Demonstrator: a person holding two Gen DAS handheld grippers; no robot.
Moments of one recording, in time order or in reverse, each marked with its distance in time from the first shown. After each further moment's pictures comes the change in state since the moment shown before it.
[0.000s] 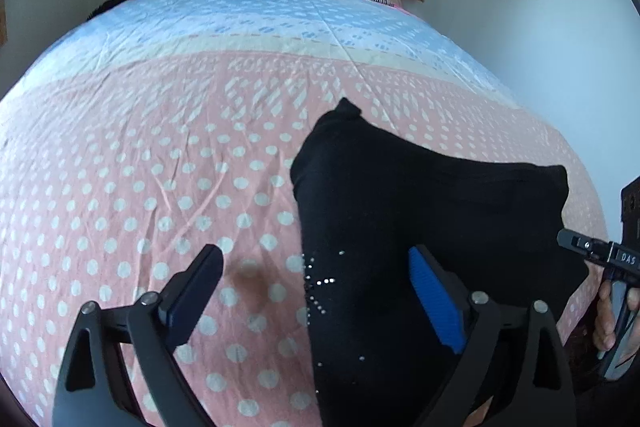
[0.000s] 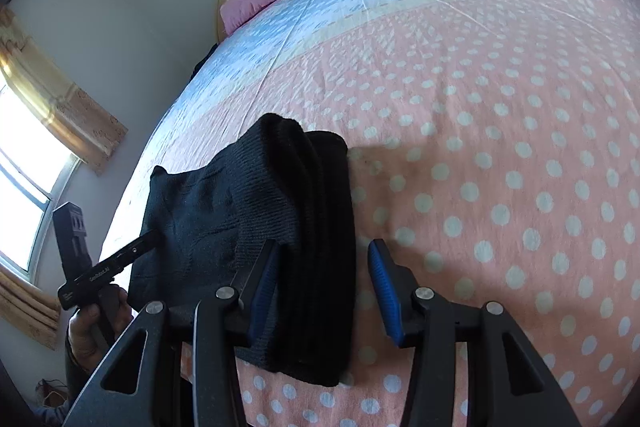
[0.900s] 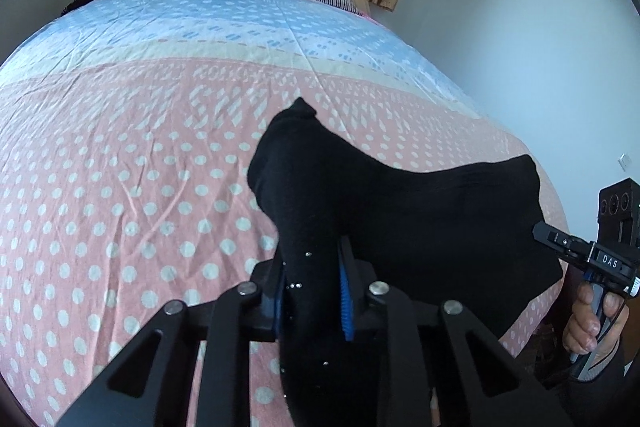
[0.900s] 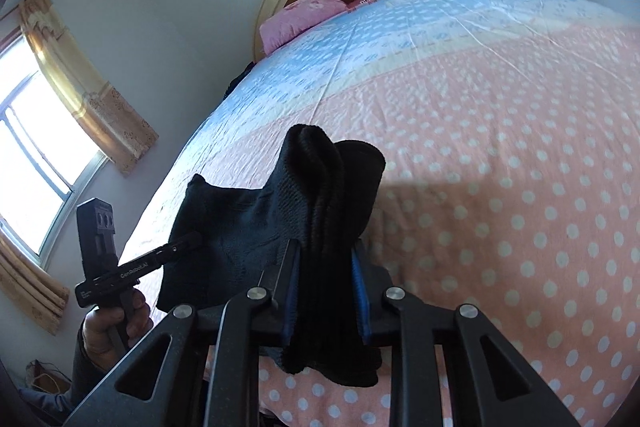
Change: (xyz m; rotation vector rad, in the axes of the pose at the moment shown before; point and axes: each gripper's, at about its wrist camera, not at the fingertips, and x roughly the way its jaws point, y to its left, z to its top) left arm -0.026 -0.011 -0.003 0.014 -0.037 -0.127; right arm -0.026 0.047 -0.007 -0.095 -0.102 0.082
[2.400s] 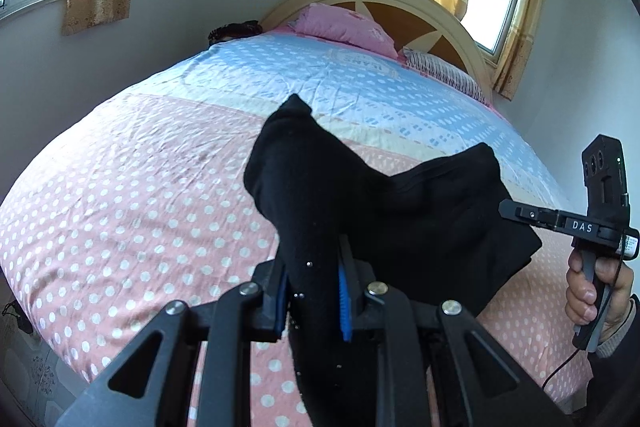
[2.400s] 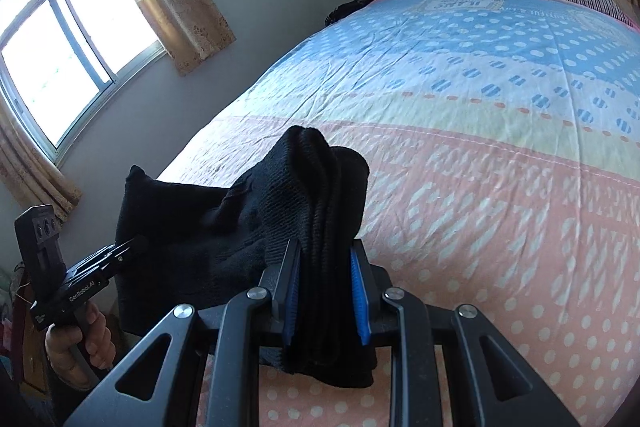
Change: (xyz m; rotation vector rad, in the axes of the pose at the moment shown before) left arm -0.120 0.155 -0.007 -0.237 -0.237 0.379; right arm 0.252 0.216 0.092 -0.358 0.260 0.182
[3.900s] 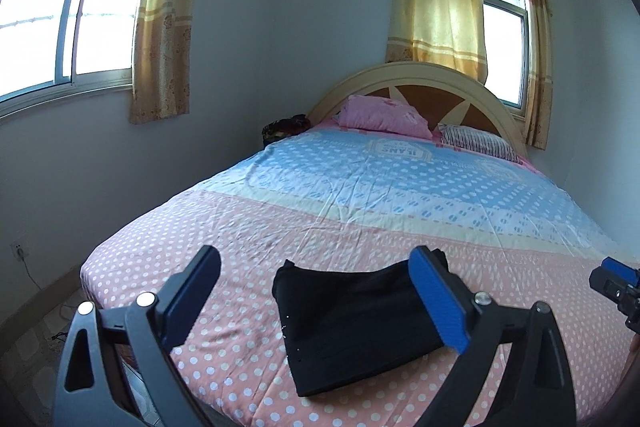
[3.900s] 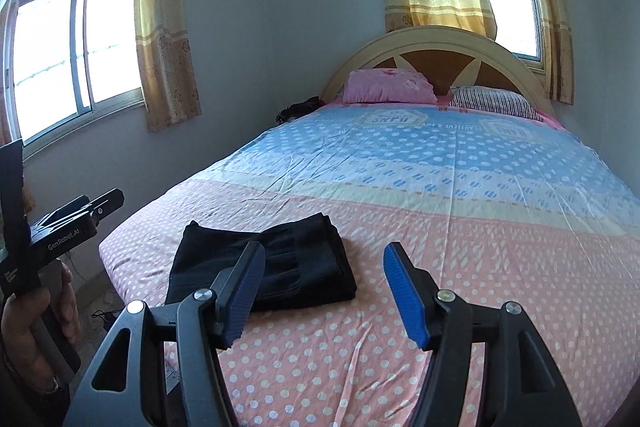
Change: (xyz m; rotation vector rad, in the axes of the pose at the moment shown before) left arm -0.120 -0.050 -0.005 0.046 -0.347 0.227; right arm -0.185 0.114 -0.107 -0.125 -0.395 -0.332
